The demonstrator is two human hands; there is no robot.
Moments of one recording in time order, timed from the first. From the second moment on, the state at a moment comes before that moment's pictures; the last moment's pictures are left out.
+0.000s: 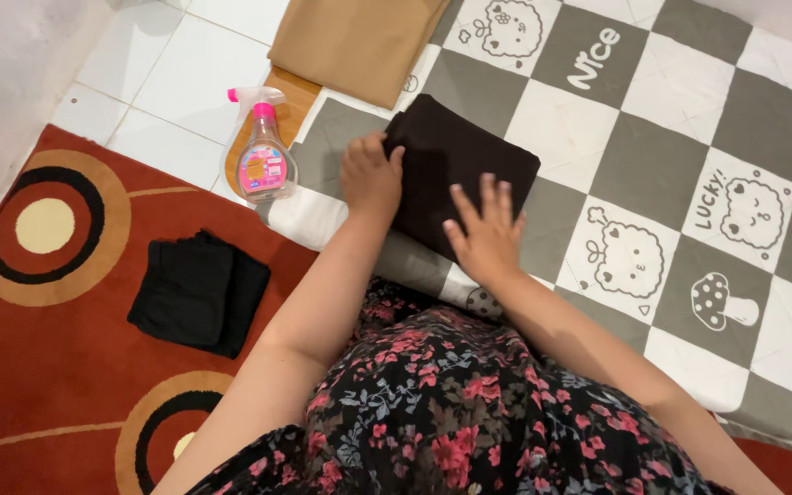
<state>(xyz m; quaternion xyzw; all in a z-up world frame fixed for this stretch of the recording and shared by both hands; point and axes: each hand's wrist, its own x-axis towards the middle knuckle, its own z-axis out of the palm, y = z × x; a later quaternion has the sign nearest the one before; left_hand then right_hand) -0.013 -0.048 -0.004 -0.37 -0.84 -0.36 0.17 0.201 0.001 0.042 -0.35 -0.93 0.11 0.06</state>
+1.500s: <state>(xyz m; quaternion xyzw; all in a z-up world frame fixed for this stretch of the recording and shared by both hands) -0.154 0.078 -0.108 0.03 -0.66 -0.72 -0.23 0.338 0.032 0.091 -0.33 -0.93 -0.07 0.14</state>
